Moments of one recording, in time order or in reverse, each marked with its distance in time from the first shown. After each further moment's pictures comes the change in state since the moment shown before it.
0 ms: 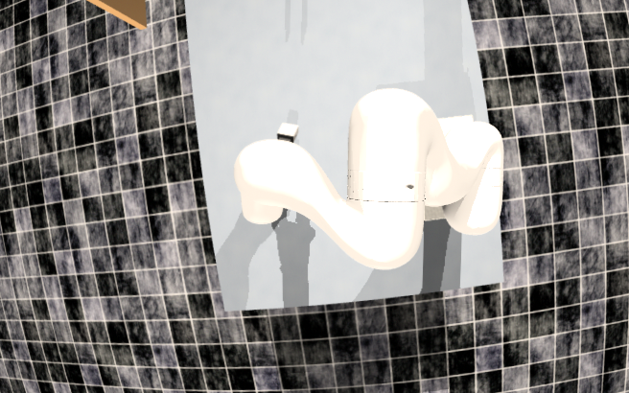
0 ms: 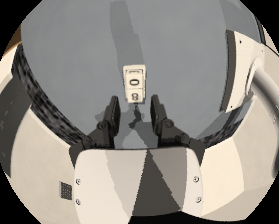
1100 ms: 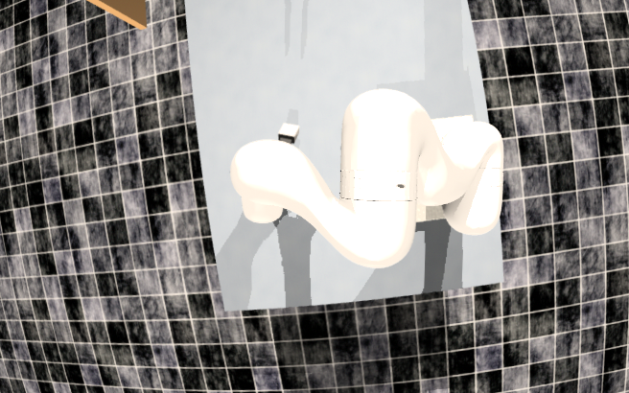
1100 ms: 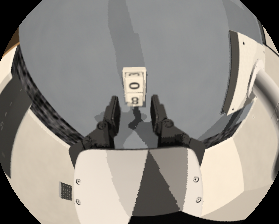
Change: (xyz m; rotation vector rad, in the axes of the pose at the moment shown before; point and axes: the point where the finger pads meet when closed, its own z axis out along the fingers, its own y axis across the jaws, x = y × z) arm 0.000 0.000 0.012 0.000 -0.001 0.000
